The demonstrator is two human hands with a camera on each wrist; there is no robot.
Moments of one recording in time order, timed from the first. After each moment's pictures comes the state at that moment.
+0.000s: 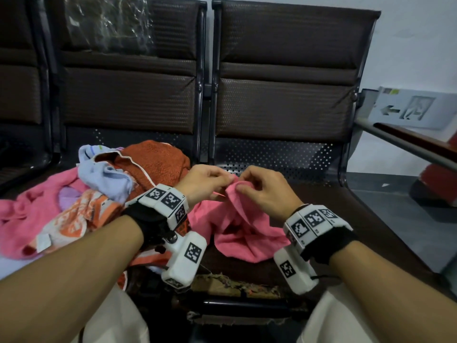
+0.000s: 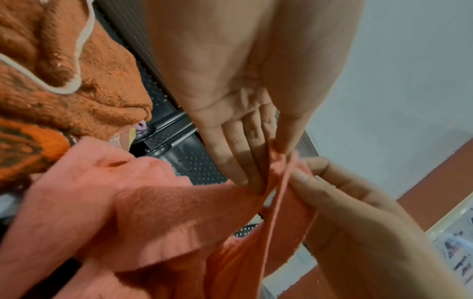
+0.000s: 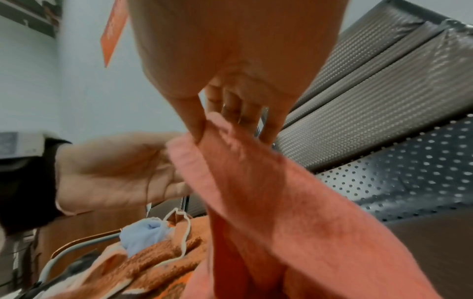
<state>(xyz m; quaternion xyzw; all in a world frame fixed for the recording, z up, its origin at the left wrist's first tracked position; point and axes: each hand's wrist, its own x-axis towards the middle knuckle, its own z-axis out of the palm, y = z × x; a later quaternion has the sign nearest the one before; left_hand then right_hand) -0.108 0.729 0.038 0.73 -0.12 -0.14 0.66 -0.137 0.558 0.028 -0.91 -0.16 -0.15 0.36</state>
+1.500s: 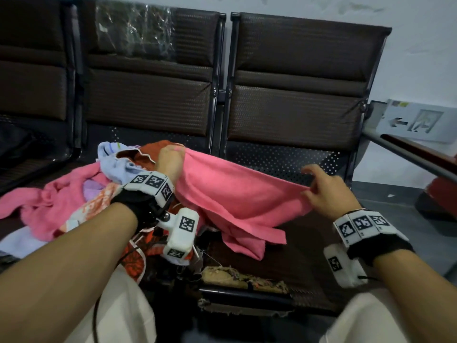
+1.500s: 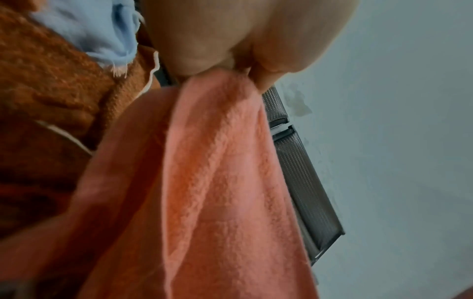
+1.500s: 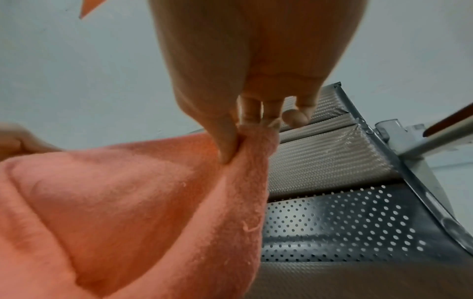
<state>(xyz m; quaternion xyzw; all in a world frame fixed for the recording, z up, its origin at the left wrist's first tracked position) -0.073 0.798 0.055 0.78 0.08 0.13 0.61 -0.153 0.473 0.037 -0.98 -0.01 -0.16 0.14</state>
